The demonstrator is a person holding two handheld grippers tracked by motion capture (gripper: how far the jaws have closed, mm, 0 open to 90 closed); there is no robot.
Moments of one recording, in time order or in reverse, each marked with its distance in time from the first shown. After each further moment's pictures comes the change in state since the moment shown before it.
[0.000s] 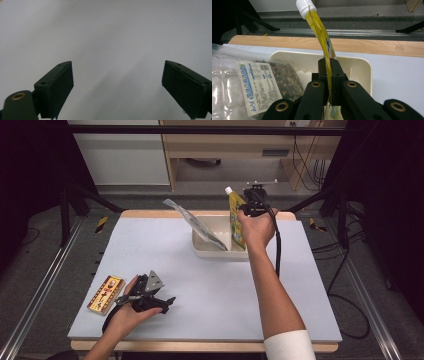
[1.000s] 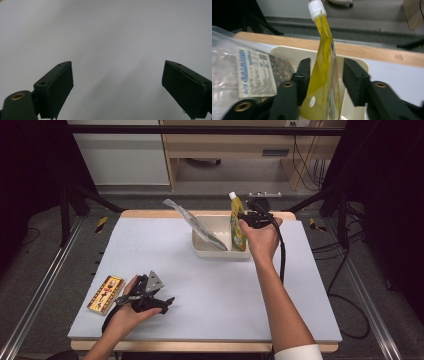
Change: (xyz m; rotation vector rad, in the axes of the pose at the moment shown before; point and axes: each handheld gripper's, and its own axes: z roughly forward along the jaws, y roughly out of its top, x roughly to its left) left arm 0.002 -0.002 0.000 0.023 0.010 0.023; right arm -0.011 -0.029 -0.007 -0.105 0.044 -0.103
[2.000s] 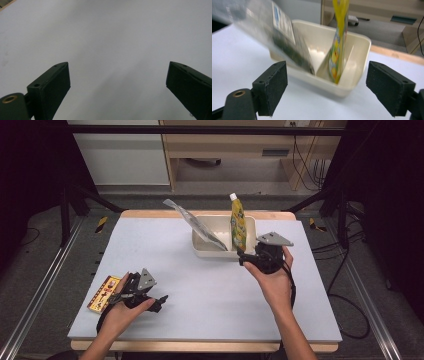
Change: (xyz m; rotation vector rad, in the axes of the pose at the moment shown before) left arm 0.018 -0.007 -0.012 0.003 0.041 -0.018; right arm 0.005 -0.102 -0.063 -0.126 0.041 -0.179
